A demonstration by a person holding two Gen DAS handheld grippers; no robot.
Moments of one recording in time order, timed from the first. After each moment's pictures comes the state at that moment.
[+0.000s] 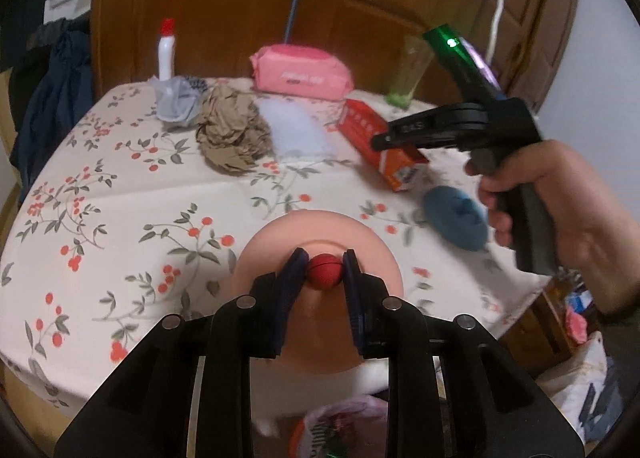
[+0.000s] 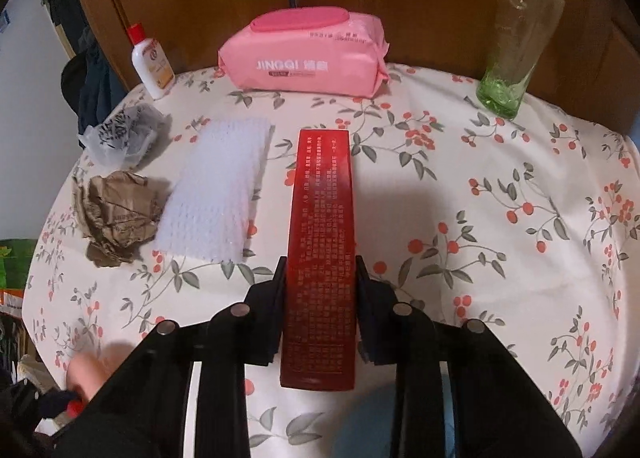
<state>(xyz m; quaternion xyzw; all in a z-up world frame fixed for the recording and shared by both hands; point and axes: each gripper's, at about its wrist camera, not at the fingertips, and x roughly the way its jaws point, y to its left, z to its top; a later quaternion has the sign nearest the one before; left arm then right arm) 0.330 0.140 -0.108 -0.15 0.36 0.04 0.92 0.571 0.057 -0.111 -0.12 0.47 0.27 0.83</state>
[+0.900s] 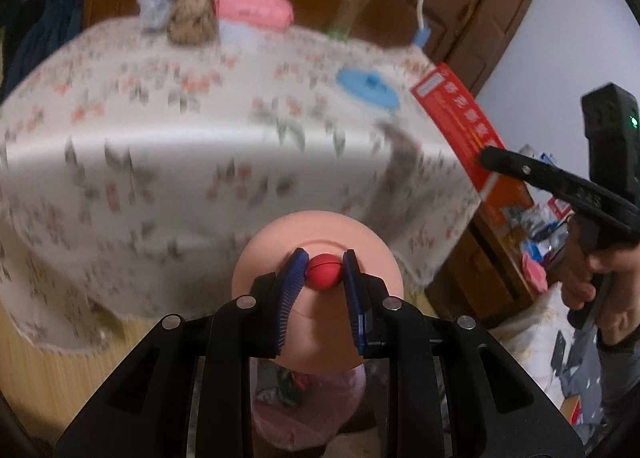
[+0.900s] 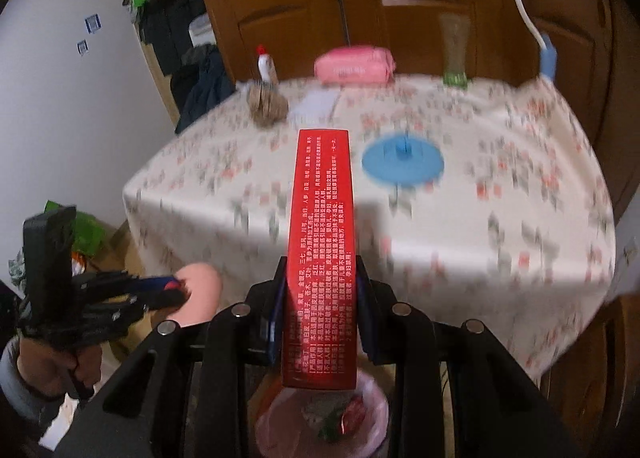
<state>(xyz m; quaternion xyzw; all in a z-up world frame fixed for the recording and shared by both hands) 0.202 0.053 -0.169 -0.18 0.40 -0.03 0.90 0.316 -0.140 -0.109 -0.09 0.38 0.37 0.84</state>
